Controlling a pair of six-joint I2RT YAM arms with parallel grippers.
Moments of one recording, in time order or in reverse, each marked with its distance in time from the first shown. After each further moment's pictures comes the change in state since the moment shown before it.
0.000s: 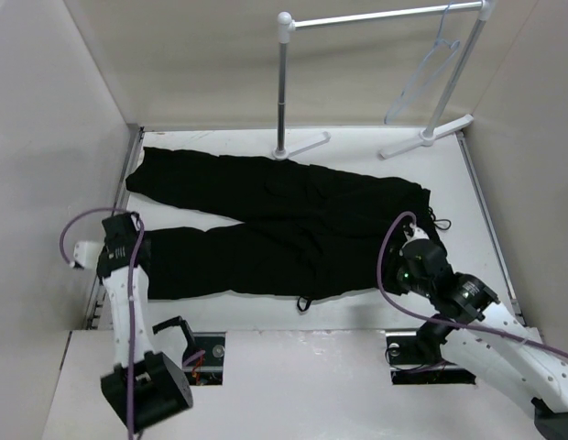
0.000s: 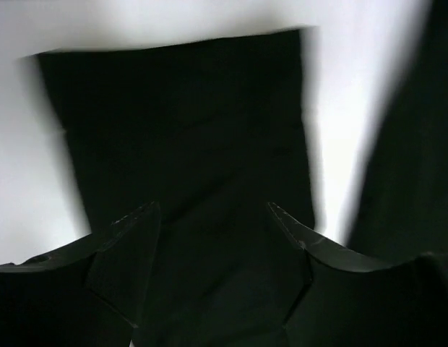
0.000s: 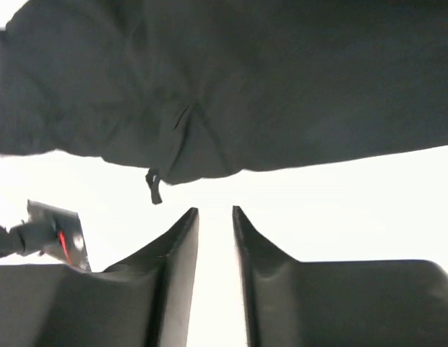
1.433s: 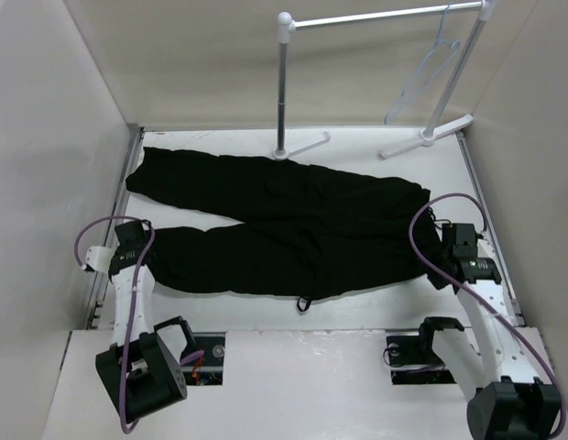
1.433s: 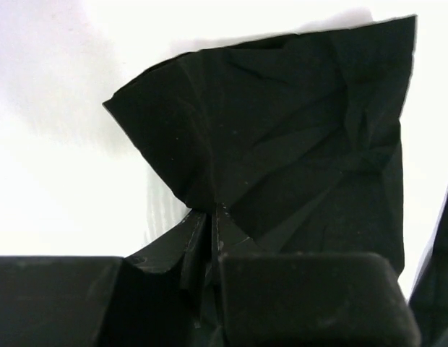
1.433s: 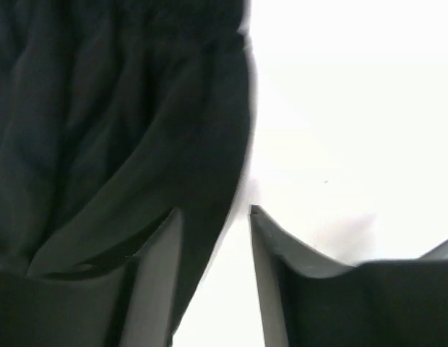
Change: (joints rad) left arm 0.013 0.031 -0.180 0.137 -0.048 0.022; right arm -0.690 0.189 0.017 -0.123 0.171 0.100
